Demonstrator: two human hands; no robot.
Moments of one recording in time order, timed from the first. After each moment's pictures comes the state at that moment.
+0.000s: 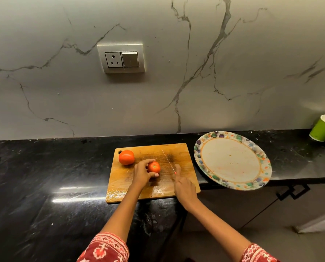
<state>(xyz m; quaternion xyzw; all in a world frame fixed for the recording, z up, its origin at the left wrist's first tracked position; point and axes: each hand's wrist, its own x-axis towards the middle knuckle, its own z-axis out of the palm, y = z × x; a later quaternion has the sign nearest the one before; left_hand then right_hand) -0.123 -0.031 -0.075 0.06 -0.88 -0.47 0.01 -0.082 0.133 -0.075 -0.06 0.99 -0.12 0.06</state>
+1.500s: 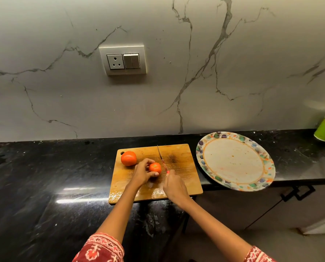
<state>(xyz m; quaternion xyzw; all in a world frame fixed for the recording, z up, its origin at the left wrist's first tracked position) -0.132 -0.044 -0.072 0.05 -0.88 -0.47 -0.05 -0.079 0.099 -0.046 -0.03 0.94 -0.33 0.07</state>
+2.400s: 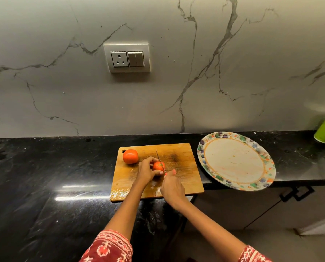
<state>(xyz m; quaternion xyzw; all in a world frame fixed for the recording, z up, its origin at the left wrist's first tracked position) -0.132 -0.032 -0.075 0.06 -0.89 -0.45 -0.02 -0.066 0.081 -0.032 0.01 0.96 -0.25 0.12</state>
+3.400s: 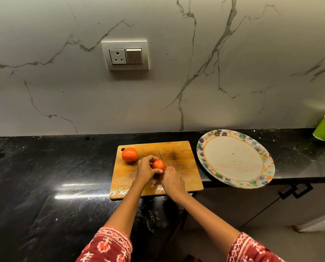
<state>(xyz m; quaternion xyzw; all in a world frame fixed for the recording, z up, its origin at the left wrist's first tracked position) -0.125 -0.030 -0.068 0.05 -0.90 -0.44 0.01 -0.081 0.084 -0.043 -0.01 0.97 -0.23 0.10</state>
